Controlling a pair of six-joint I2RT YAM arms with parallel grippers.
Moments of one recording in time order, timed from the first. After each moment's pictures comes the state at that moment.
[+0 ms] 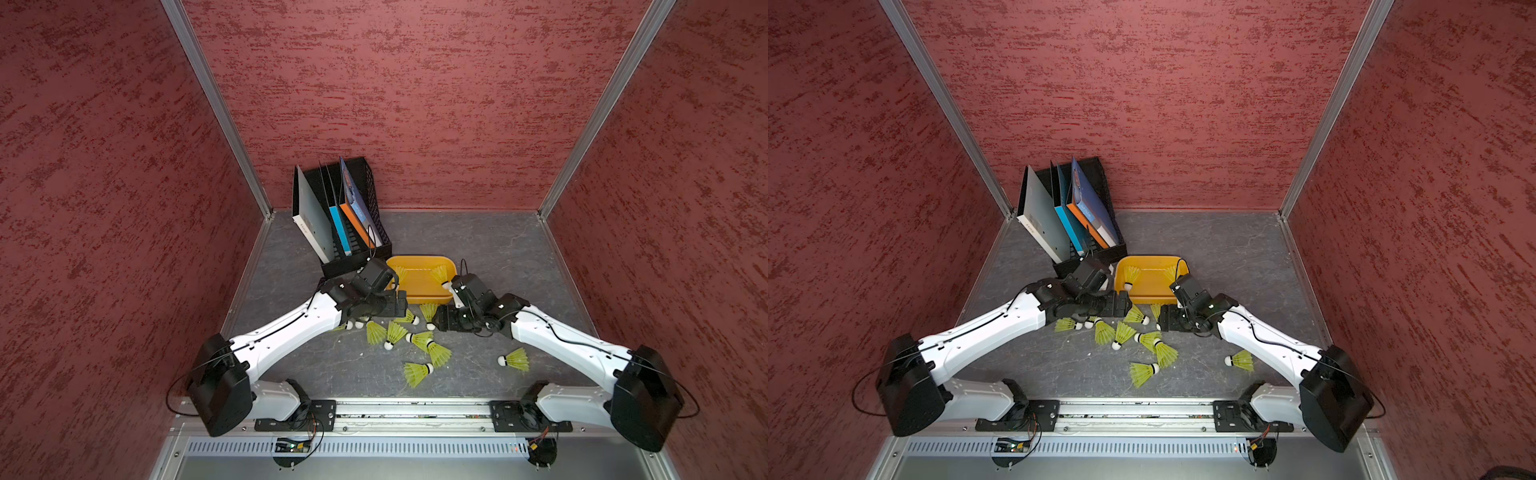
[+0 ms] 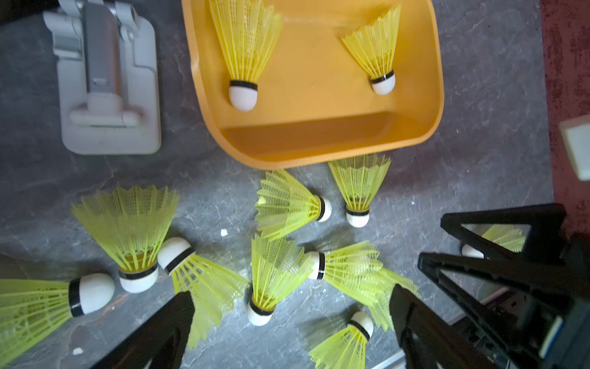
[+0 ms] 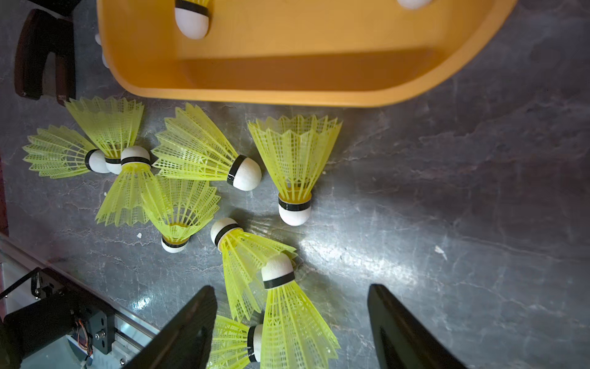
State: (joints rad) left arm -0.76 1.31 1.00 -0.67 0.04 -0.67; right arm 0.70 1.28 0.81 -0.60 -0.12 0.68
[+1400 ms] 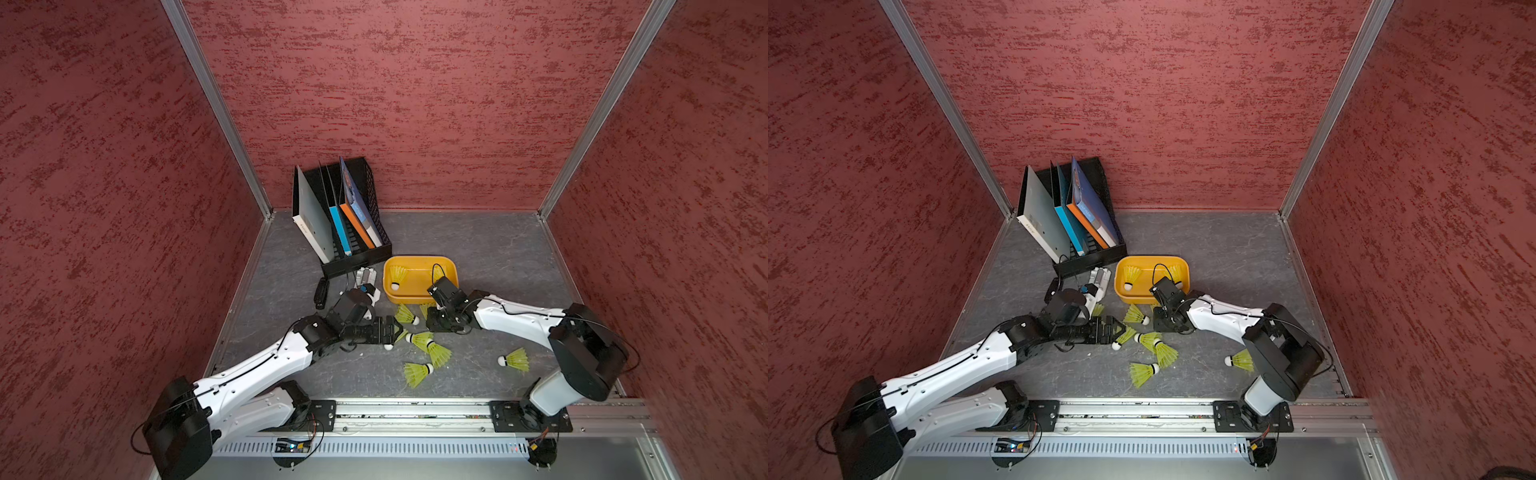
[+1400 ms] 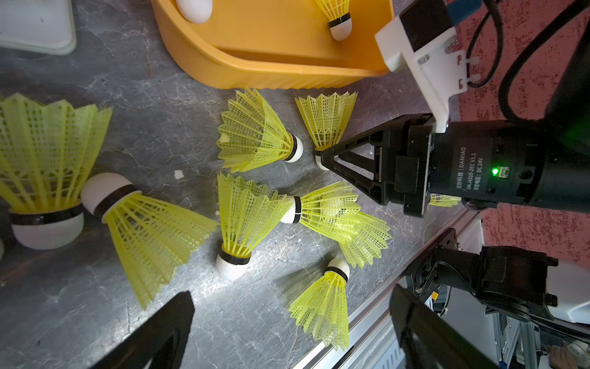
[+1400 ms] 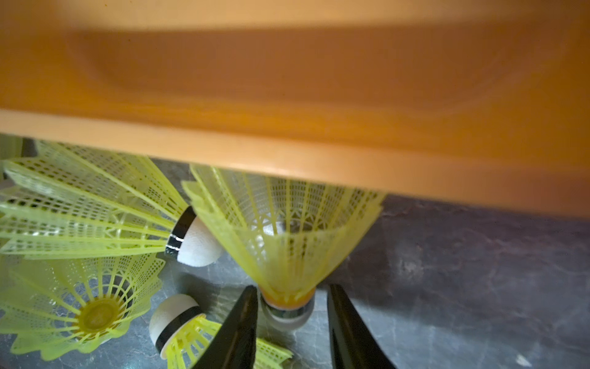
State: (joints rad) left arm -0.77 1.03 0.64 -0.43 0.21 -0.74; right arm 0.74 1.60 0.88 -0.46 -0.06 0.70
